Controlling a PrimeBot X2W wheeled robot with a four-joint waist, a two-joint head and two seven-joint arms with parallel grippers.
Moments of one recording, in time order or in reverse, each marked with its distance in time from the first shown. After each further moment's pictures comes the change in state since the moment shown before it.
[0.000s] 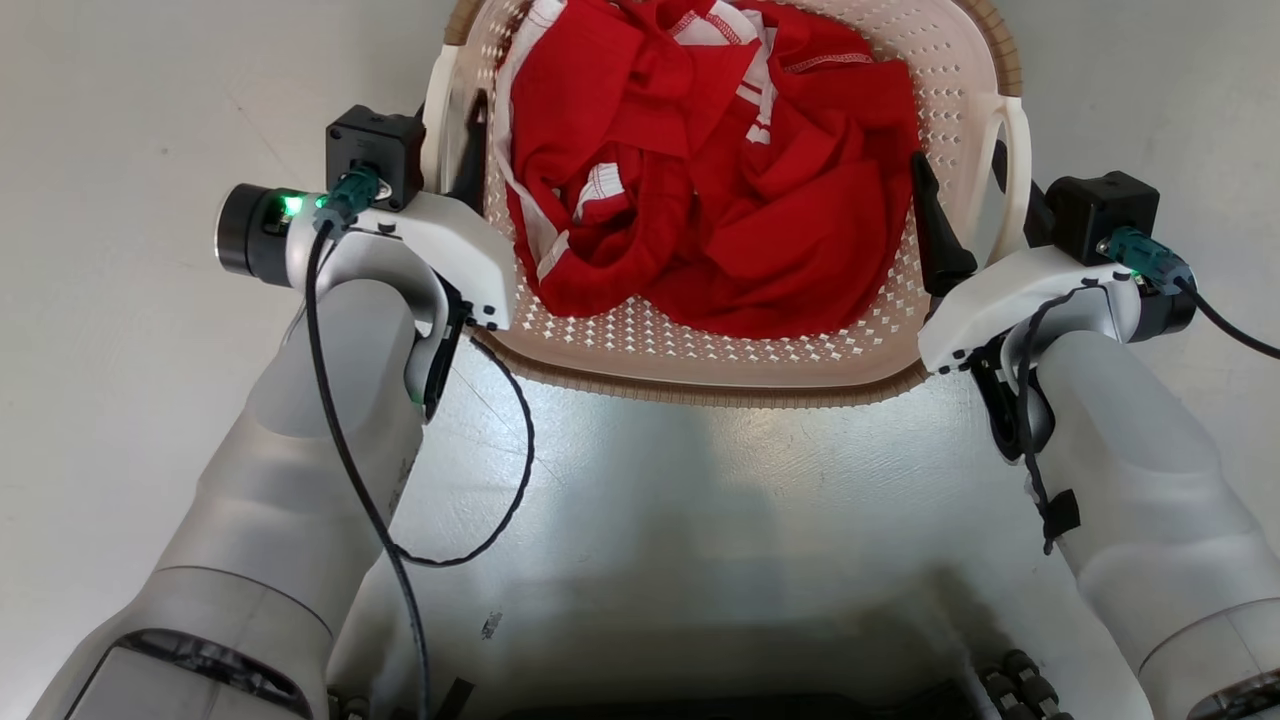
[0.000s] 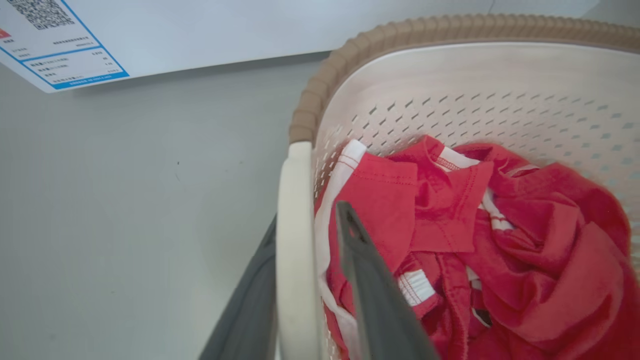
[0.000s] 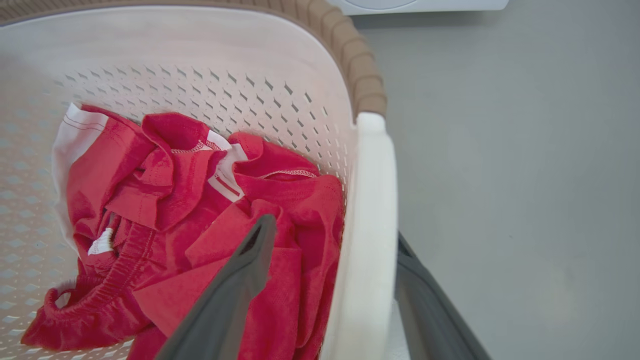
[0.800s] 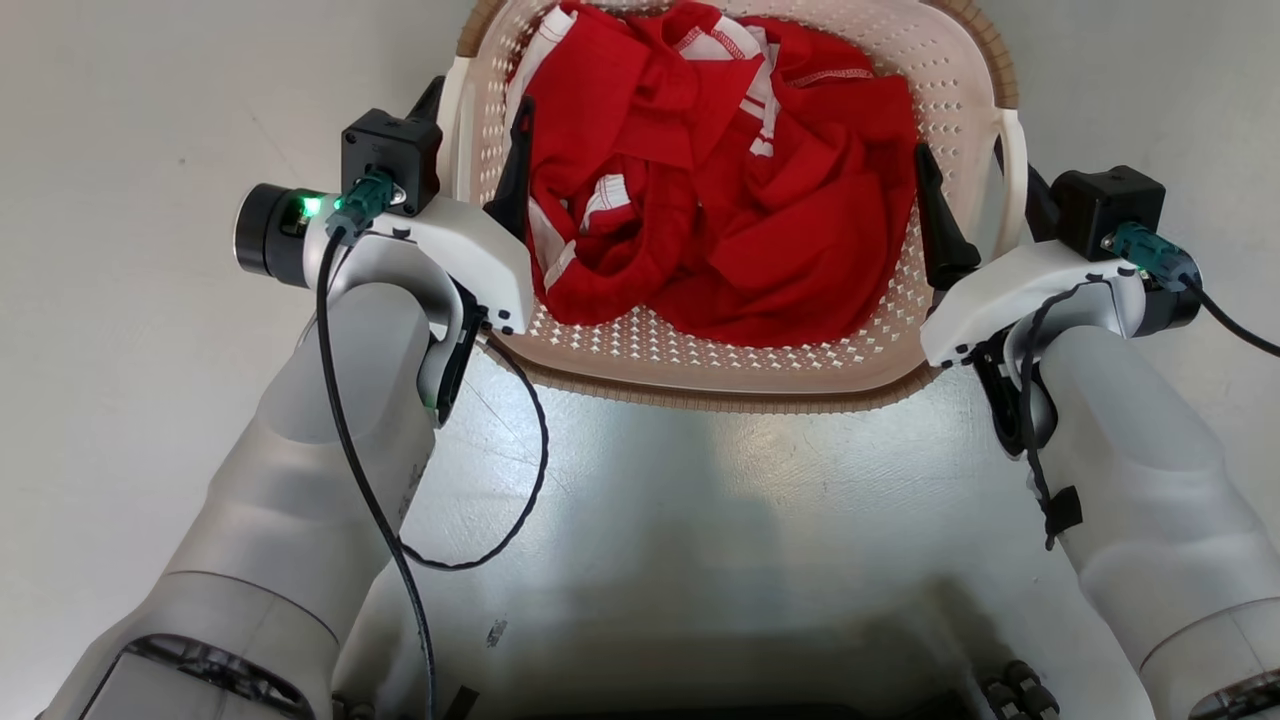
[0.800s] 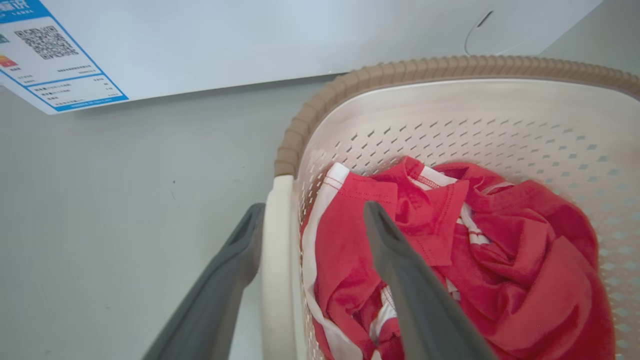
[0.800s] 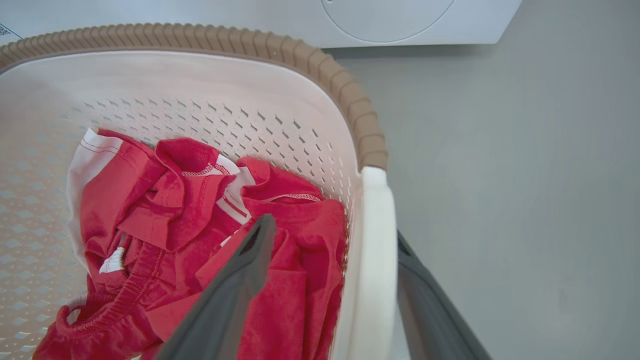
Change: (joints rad) left arm 0.012 -0.001 -0.034 -0.041 -0.038 0.007 0.000; right arm 0.000 0.000 -0.017 -0.014 -0.016 0.000 0.000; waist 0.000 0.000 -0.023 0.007
